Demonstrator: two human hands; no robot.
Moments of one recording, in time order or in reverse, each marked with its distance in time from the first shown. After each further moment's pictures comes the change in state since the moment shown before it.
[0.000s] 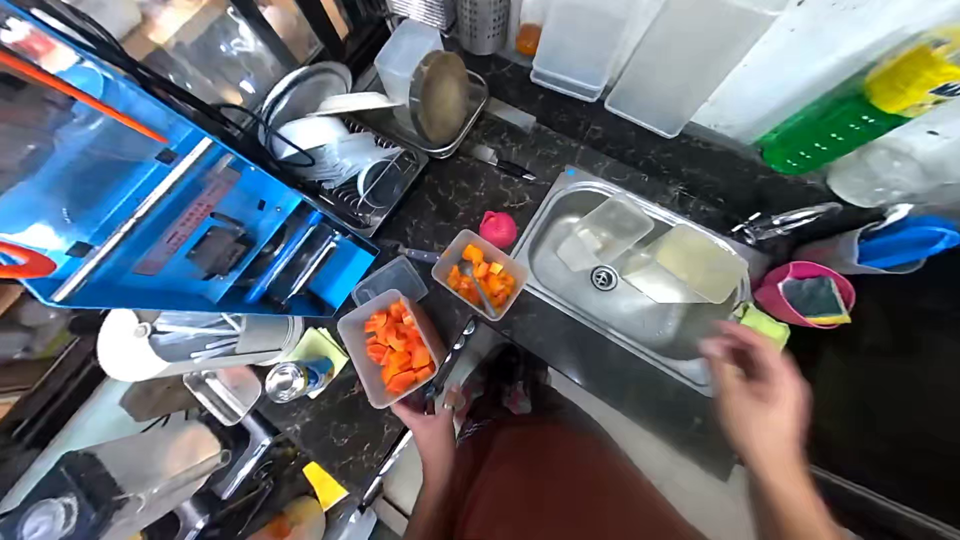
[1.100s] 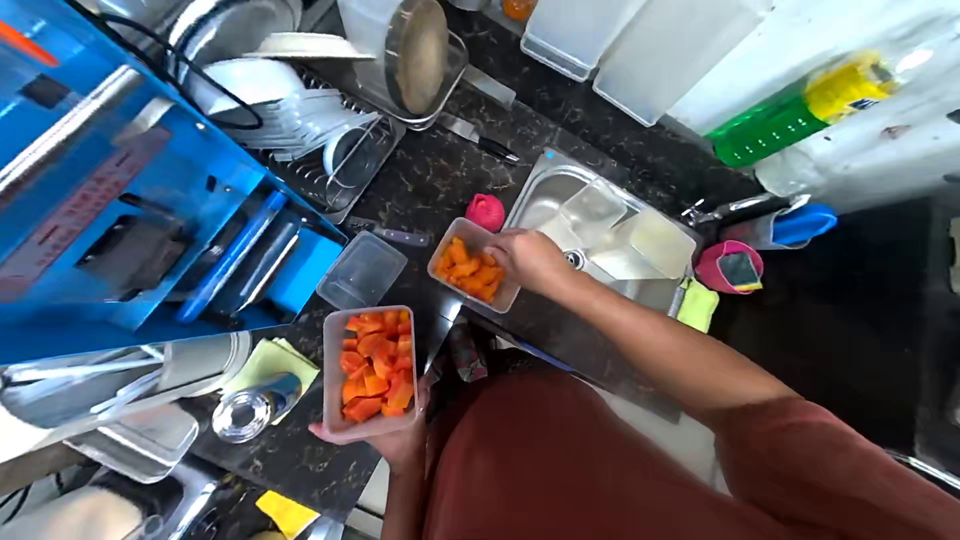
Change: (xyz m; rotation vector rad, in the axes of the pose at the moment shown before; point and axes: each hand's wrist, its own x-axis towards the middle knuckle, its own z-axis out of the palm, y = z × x) left_hand 0.078 0.005 -0.028 0.072 0.210 0.543; right_hand 0.130 -0.094 0.242 -0.488 -0.684 -0.346
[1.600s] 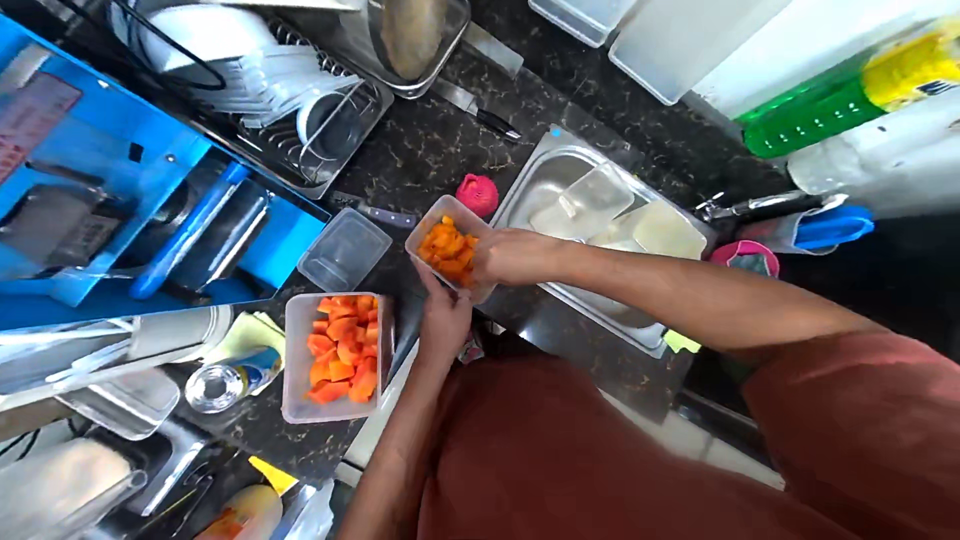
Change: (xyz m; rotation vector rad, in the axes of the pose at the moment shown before) left_hand 0.019 0.071 0.137 0.260 -0.960 -0.448; right_hand 0.017 0.041 -0.001 -0.199 -0.377 -0.854
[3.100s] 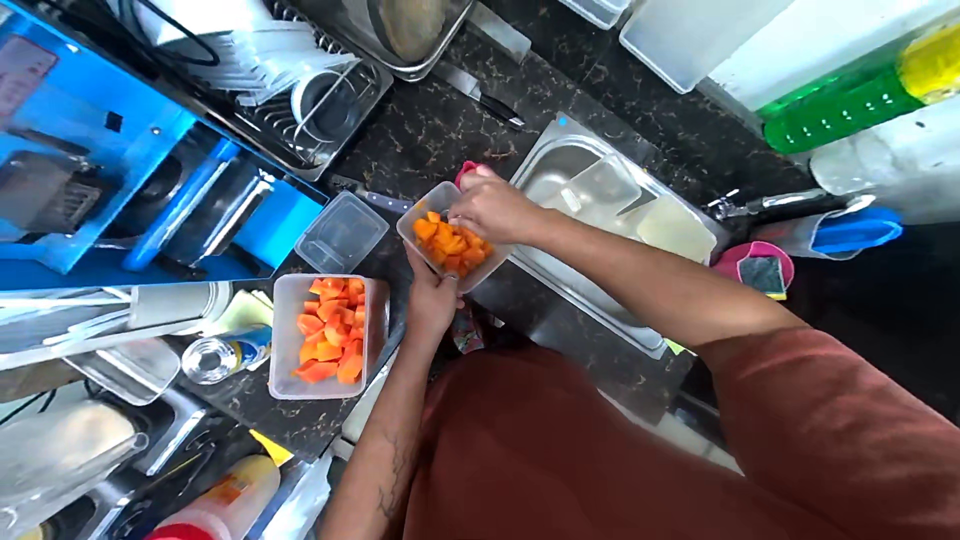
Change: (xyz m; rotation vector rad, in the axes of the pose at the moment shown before) left_hand 0.008 0.008 0.004 -0.155 0.087 -0.136; right_hand 0.020 0.041 -0.004 0.019 0.338 0.238
